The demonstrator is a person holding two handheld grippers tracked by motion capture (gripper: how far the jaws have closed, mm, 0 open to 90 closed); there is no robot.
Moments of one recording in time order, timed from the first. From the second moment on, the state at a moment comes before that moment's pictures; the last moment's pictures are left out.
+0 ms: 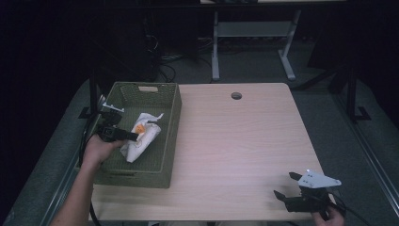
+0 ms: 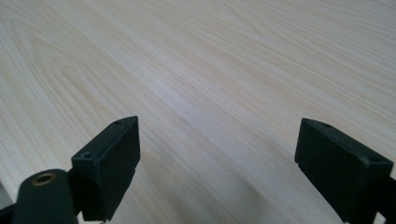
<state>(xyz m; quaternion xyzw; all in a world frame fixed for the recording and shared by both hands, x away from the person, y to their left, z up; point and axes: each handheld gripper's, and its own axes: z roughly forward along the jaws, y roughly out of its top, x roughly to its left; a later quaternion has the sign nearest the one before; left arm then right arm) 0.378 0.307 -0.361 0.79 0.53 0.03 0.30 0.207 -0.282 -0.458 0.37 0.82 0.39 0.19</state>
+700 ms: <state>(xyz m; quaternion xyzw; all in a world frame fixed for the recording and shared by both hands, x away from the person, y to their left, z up) 0.366 0.333 -0.357 0.73 0.55 -0.01 0.41 0.207 -0.281 -0.457 0.37 0.82 0.39 0.19</state>
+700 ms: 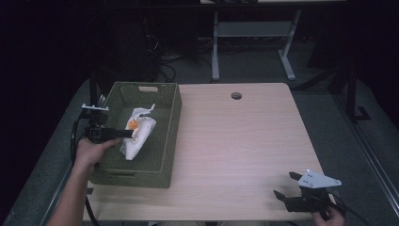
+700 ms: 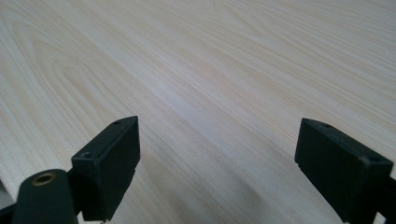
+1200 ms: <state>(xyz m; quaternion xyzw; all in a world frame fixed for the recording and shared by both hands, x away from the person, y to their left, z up) 0.363 0.340 -0.345 0.70 0.54 -0.04 0.47 0.208 -0.283 -0.456 0.38 0.82 0.39 0.19</state>
